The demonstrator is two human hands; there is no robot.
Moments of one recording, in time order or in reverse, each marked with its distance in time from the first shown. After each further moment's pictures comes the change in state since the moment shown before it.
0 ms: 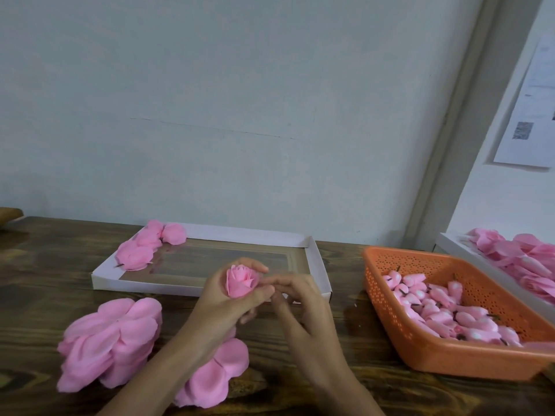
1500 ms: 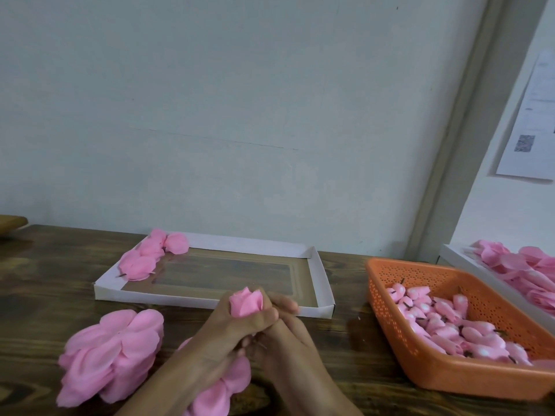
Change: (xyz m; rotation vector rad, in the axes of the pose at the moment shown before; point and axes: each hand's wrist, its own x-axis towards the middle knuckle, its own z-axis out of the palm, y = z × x) left_hand -0.011 0.006 0.006 -0.108 -0.136 -0.116; right_hand -0.003 -0.008 0.033 0.970 -0.146 0.641
